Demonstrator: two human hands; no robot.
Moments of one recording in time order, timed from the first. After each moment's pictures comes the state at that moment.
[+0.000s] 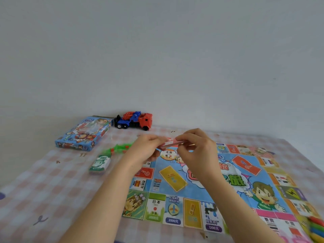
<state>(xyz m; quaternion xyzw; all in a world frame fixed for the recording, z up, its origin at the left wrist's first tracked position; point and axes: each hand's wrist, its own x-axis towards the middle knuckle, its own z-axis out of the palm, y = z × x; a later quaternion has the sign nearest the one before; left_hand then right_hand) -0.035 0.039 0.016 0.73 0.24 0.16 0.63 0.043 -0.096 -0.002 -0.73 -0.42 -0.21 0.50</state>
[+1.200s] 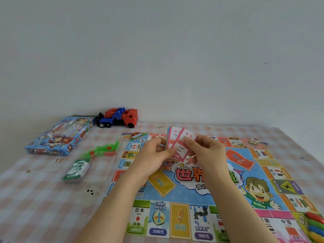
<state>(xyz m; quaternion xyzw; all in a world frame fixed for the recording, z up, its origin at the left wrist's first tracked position) -0.002 0.000 -0.012 0.74 0.16 0.13 0.64 0.062 -0.129 -0.002 -0.69 -0.12 0.07 0.71</state>
